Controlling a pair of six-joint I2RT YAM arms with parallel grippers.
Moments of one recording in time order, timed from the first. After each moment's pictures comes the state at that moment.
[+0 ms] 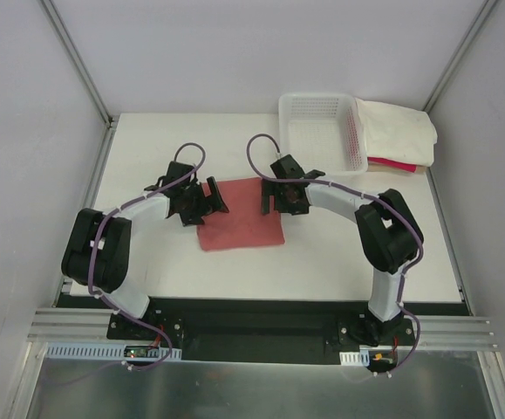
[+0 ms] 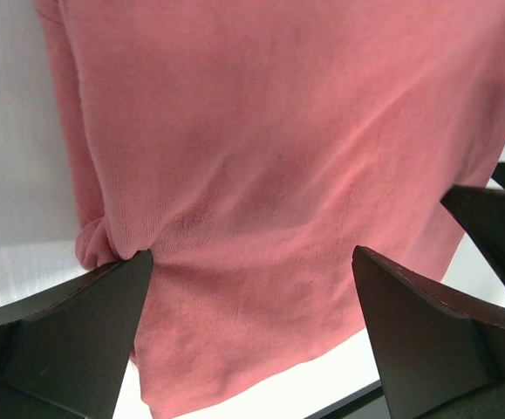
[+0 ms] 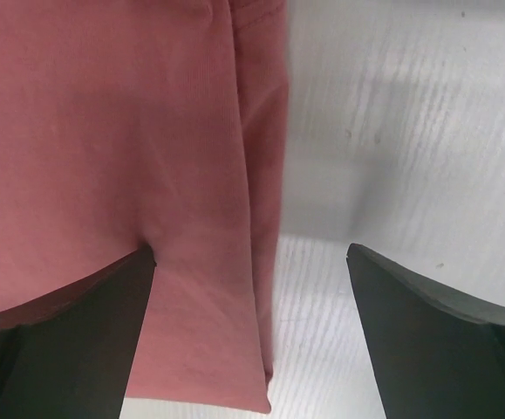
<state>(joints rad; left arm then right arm) -0.28 1.60 0.88 -0.25 0.30 -0.65 0.64 1.90 1.31 -0.49 0.09 0.53</state>
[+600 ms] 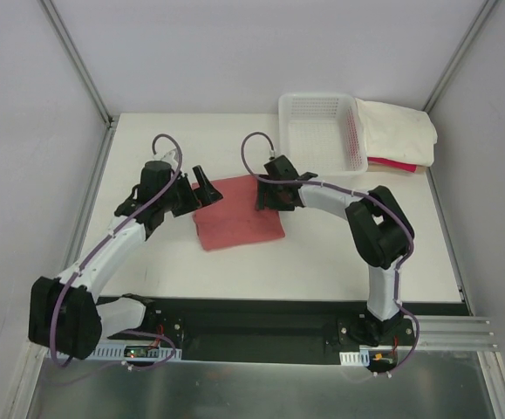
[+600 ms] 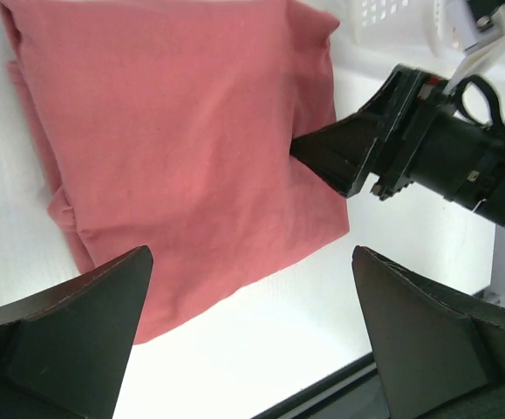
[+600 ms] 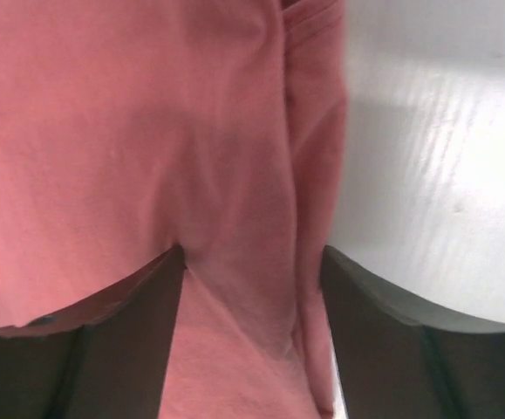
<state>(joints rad) -0.28 1.19 0.81 -0.26 0.30 -0.64 0.66 1.98 1.33 -0.34 0.06 0.57</state>
